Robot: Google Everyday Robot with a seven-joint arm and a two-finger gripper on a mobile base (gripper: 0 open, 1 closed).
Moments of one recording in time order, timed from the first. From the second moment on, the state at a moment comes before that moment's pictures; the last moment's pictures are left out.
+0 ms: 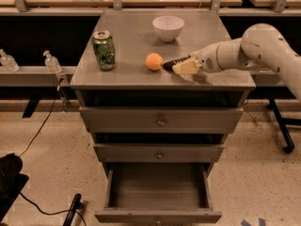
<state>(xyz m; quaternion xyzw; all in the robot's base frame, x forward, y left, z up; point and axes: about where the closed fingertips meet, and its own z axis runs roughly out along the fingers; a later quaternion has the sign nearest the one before) 0.736 -0.141 0.822 -0.37 0.80 0.19 0.44</state>
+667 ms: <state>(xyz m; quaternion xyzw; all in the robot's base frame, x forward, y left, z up) 0.736 -0.141 0.824 -0.37 0.80 0.19 0.44</state>
